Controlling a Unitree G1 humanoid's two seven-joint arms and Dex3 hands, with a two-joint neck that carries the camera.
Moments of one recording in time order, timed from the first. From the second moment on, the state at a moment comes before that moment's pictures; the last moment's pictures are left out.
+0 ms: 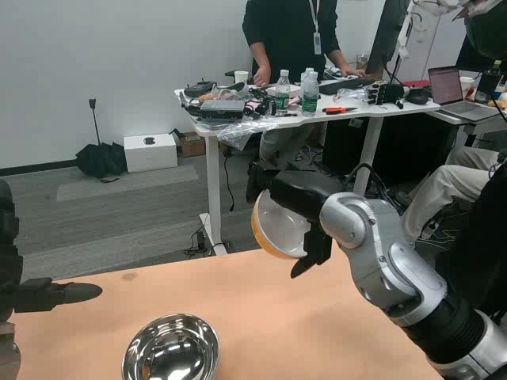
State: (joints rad) left arm -0.43 0.23 0.02 0.39 -0.43 -0.75 0.00; right arm -0.51 -0.67 0.17 -0.41 -0.62 0.51 0.56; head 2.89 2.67
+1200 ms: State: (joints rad) left arm -0.43 0.23 0.02 0.38 -0.43 -0.75 0.00; right arm -0.51 -0.67 0.19 -0.39 -0.60 0.51 0.56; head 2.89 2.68
